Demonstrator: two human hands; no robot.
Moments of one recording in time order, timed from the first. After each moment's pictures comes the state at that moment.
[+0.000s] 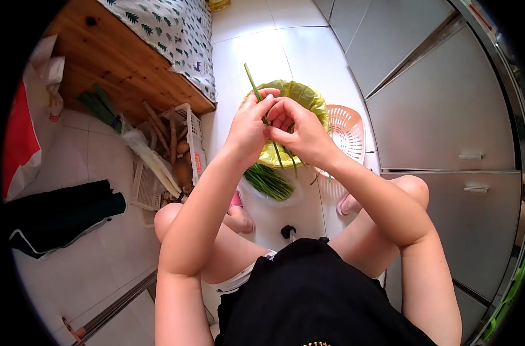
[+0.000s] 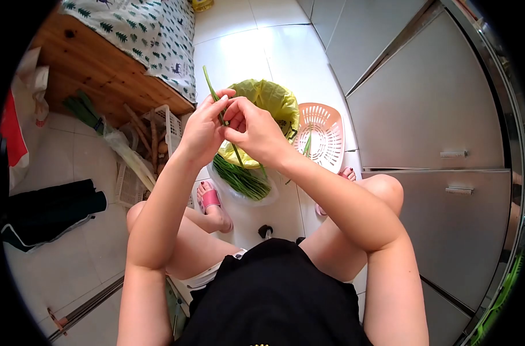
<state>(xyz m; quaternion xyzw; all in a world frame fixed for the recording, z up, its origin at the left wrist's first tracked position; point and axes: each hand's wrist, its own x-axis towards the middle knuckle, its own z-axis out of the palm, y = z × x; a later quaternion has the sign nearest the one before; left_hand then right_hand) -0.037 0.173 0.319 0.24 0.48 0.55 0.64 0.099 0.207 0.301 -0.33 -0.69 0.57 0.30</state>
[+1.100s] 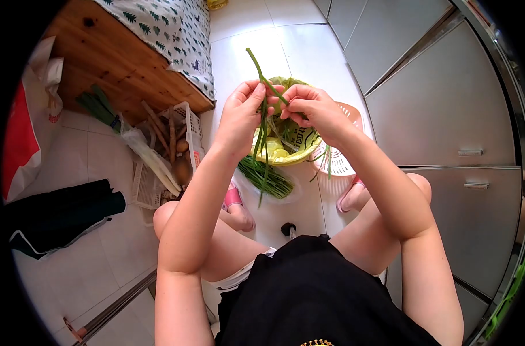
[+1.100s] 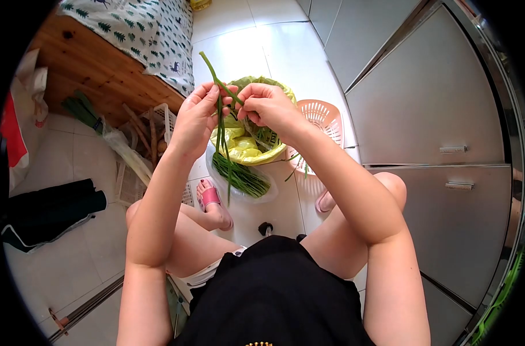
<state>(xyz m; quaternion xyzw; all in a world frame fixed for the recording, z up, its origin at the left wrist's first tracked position) -0.045 0.179 0.322 0.30 0.47 0.58 0.59 0.119 0.242 0.307 -0.33 -0.49 0.77 0.24</state>
